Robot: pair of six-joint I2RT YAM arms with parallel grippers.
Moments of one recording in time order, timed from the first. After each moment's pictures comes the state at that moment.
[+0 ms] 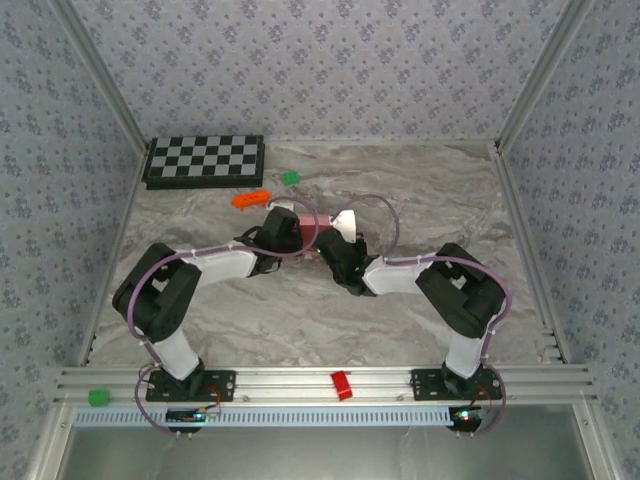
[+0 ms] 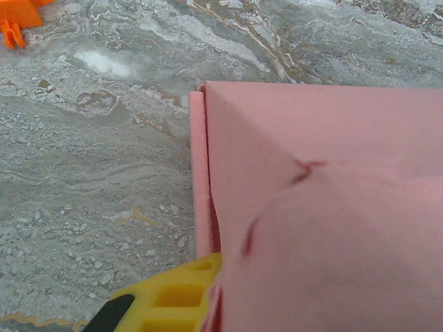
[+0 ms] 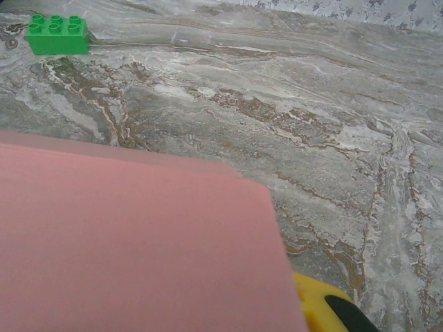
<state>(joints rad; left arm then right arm) -0.65 1.70 0.89 0.03 -0.21 -0.49 0.86 1.80 0.89 0.23 0.78 0.39</state>
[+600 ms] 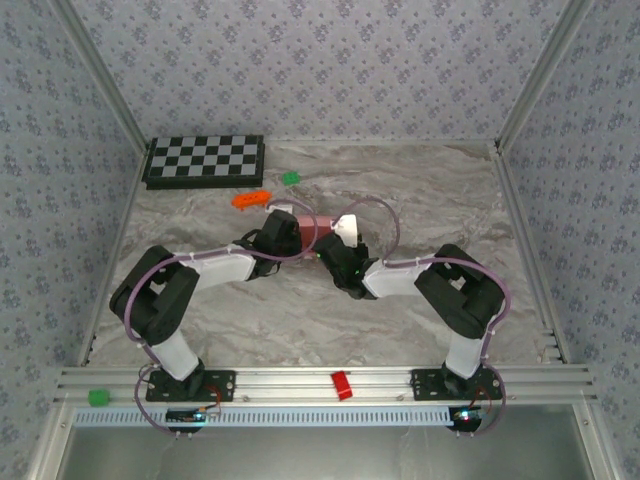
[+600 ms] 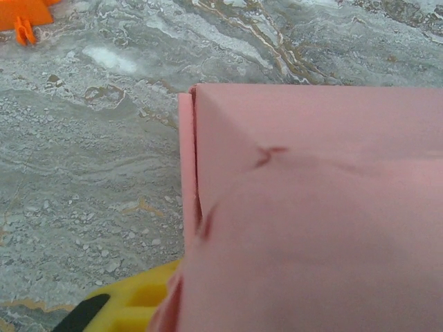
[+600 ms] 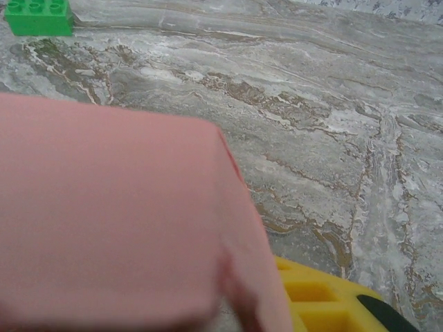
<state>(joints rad) -0.67 1.67 0.86 0.05 -0.24 -0.50 0.87 1.80 0.87 0.21 0.81 0.42</state>
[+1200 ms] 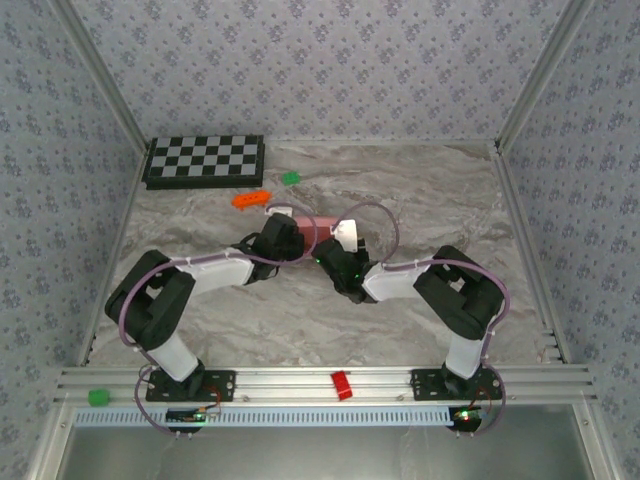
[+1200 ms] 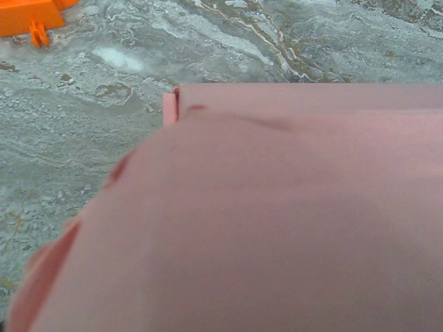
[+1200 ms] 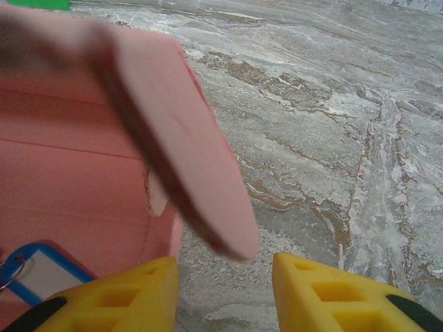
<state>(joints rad) -0.68 1.64 0.83 0.05 -0.27 -0.48 0.89 1.80 0.84 0.19 0.82 0.43</state>
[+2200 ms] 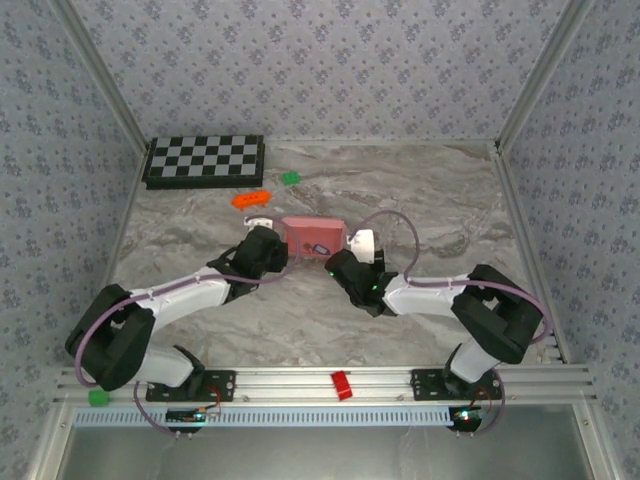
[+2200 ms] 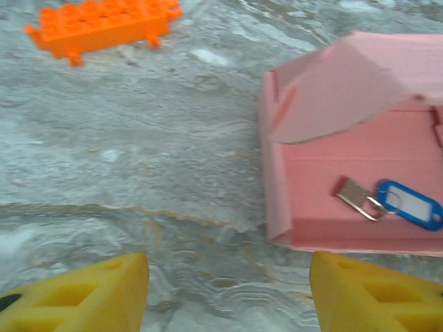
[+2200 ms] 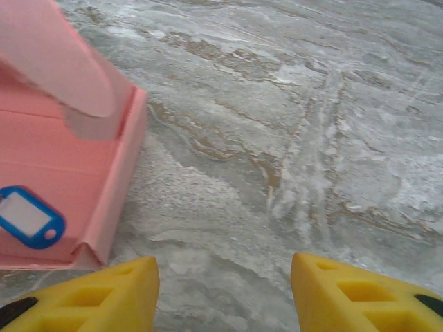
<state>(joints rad) -0.69 1.36 0.67 -0.06 -0.41 -0.45 0.92 1.56 0.70 0.01 0.84 0.54</state>
